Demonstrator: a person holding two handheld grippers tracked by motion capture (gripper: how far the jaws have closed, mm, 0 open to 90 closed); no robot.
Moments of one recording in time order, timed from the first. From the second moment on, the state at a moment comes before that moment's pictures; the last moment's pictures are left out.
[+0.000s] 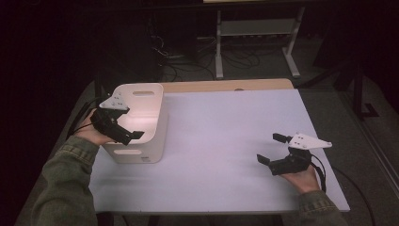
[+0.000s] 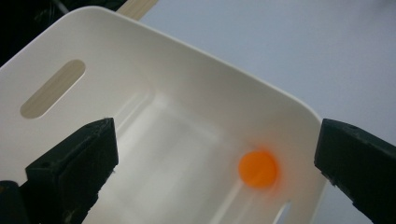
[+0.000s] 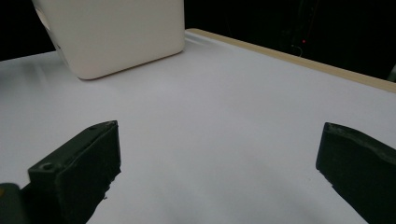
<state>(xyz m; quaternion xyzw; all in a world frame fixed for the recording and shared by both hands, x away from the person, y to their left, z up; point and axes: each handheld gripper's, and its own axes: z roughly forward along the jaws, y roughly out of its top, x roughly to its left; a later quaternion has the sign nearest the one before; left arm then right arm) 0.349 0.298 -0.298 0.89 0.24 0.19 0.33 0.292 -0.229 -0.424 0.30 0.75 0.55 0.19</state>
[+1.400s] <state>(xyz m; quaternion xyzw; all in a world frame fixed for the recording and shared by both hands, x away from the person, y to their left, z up) 0.325 0.327 -0.308 0.81 0.26 0.21 0.47 0.291 -0.230 -0.423 0.30 0.76 0.55 0.20</state>
